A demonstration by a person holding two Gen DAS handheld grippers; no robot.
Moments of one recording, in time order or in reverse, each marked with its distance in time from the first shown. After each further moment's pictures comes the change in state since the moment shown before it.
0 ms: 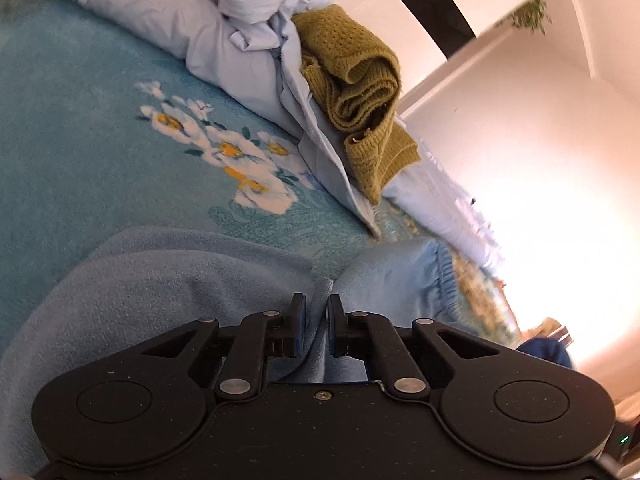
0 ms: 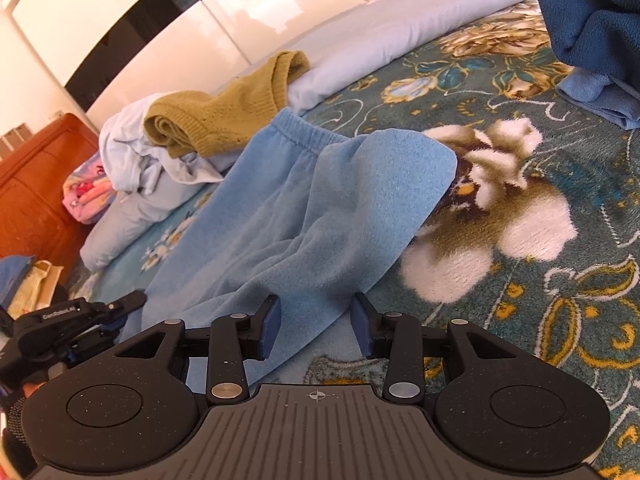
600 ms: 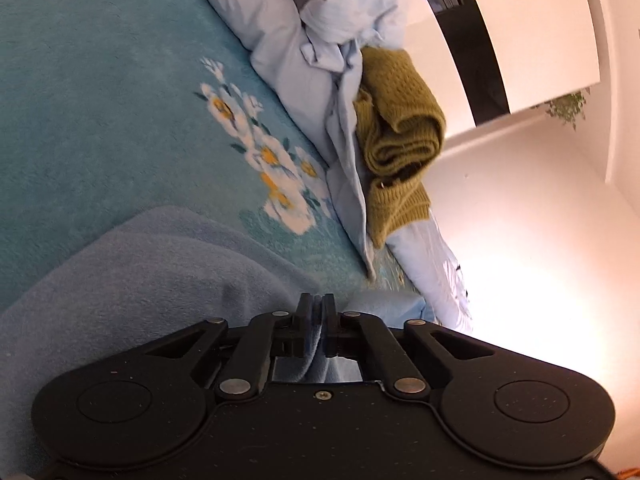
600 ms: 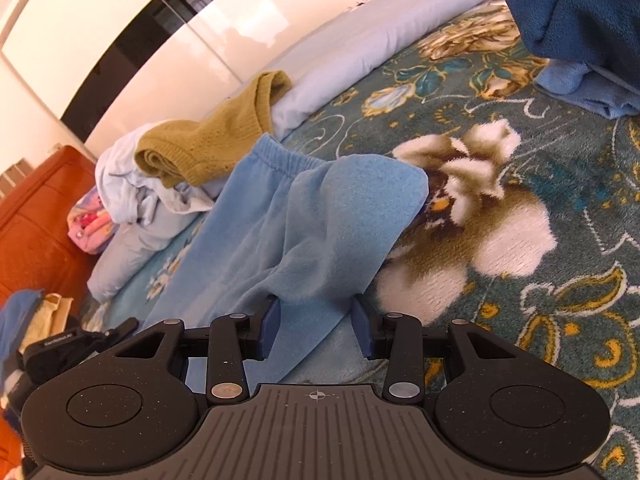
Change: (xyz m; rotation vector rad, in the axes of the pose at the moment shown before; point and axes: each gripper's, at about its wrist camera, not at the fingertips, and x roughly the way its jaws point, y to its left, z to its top) left arm -0.012 0.027 0.004 -0.275 -0.075 -0.029; right arm -0.001 -0.020 0.011 0.094 -0.028 0.030
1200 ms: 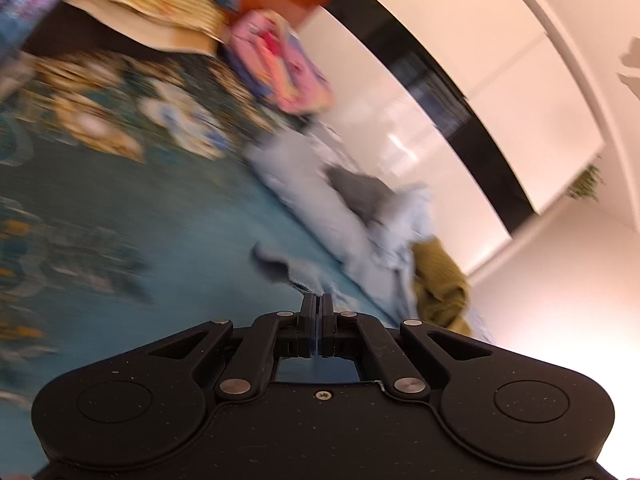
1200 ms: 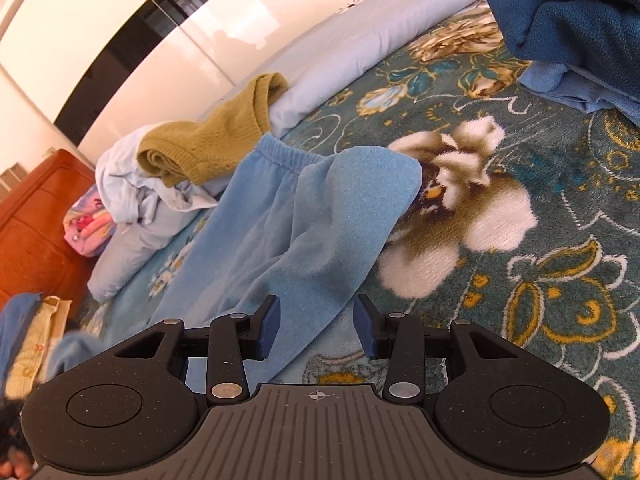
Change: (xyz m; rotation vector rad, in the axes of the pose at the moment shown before) left arm -0.241 0.043 0.013 0.102 -0.474 0.206; right arm -0.020 0.013 -0.012 0.001 -0.006 -0.037
